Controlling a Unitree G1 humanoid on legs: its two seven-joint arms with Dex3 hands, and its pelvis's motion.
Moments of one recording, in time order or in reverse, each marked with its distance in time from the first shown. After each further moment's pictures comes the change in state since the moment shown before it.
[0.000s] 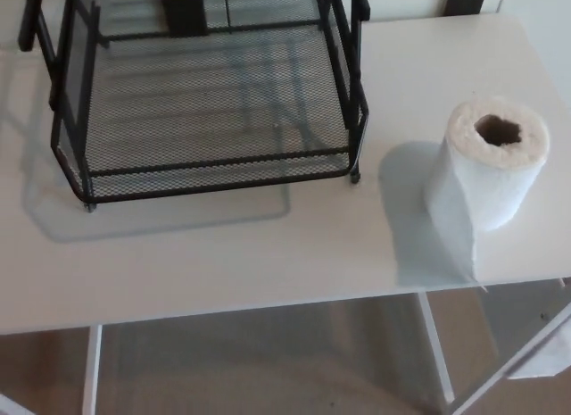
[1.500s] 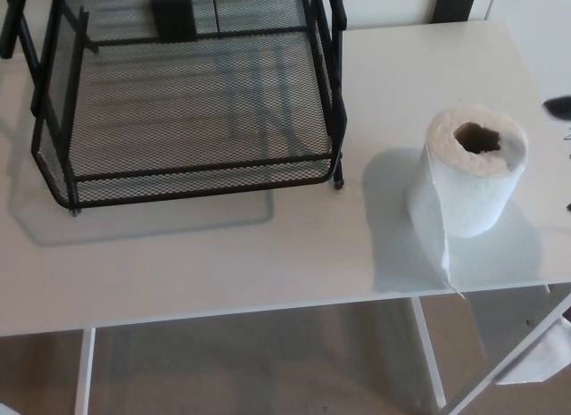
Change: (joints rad) left_arm 0.100 0.000 0.075 -0.051 -0.068 0.105 -0.088; right_arm -0.356 -0.375 0.744 -0.969 -0.196 0.452 0.203
